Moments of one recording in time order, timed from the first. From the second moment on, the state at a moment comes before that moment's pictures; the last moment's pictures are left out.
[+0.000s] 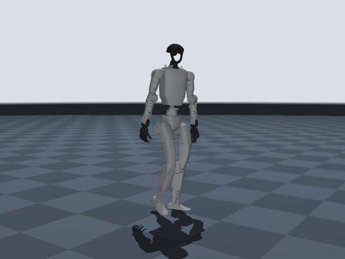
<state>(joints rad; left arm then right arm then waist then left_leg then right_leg) -0.04 0.14 0.41 1.53 0.02 0.09 -0.17 0.09 -0.19 0.04 1.50 -0.34 0.11 0.23 -0.25 0.05 0.03 -0.01 0.08 0.42 0.05 -0.12 0.02 -0.33 0.00 -0.17 0.77 0.01 0.10</state>
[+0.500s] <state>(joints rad) 0.08 0.16 0.52 1.64 0.01 0.11 -0.20 -0.09 -0.17 0.08 1.29 -0.31 0.06 0.23 -0.01 -0.11 0.13 -1.06 0.31 0.39 1.48 0.03 0.13 0.00 -0.09 -0.31 0.17 -0.10 -0.06</state>
